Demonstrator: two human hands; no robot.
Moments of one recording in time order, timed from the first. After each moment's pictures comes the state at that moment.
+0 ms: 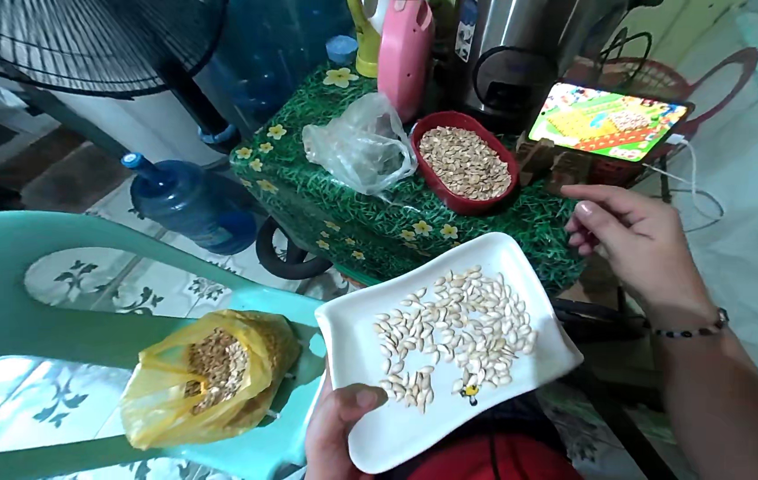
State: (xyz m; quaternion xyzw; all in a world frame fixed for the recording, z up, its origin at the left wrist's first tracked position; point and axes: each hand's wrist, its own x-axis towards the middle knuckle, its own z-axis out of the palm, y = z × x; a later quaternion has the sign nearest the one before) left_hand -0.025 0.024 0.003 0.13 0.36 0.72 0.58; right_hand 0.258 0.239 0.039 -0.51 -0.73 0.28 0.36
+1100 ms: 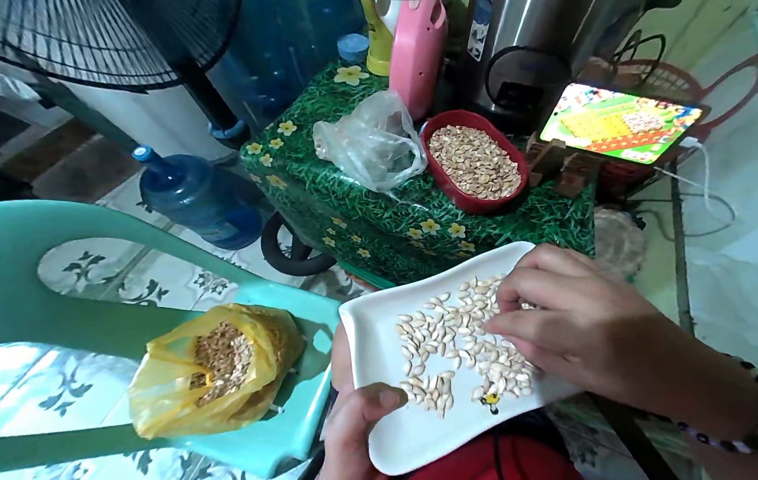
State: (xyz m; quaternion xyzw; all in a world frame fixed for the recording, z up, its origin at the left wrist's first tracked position) left_hand -0.020 0.021 0.003 0.15 0.35 0.69 0.61; right_hand 0.195 0.171 0.074 -0.19 -0.96 0.06 0.20
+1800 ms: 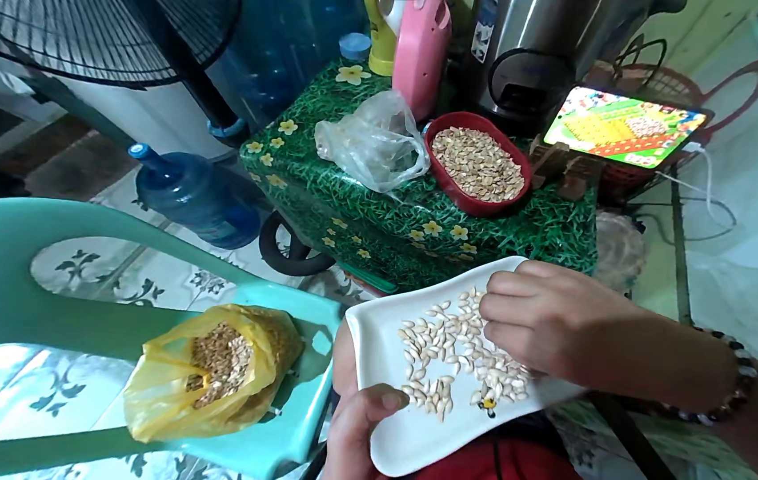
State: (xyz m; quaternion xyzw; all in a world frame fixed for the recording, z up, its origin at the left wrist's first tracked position) left_hand -0.026 0.022 -0.007 0.14 0.36 0.68 0.62; right_hand 0.178 0.185 0.073 -0.07 -0.99 -0.01 0.09
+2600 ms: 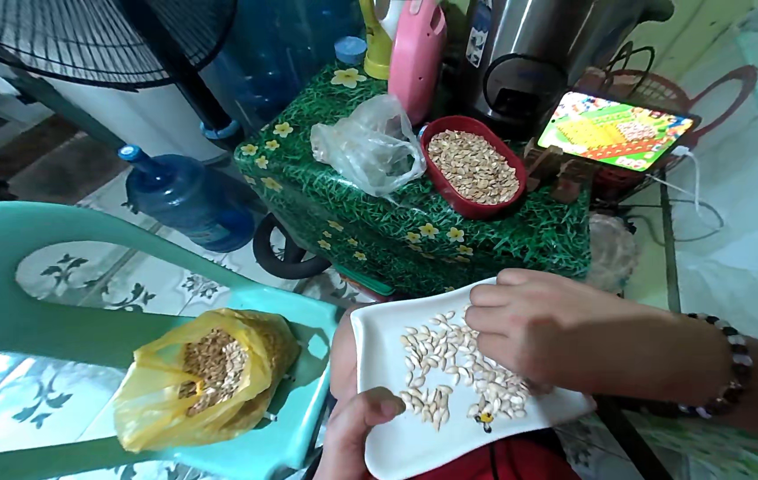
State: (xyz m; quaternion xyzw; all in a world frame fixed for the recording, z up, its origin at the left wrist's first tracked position) left_hand -0.033 0.023 -0.012 0.18 0.35 0.67 0.64; right_hand 0.164 0.186 0.088 -0.01 -1.00 0.00 -0.01
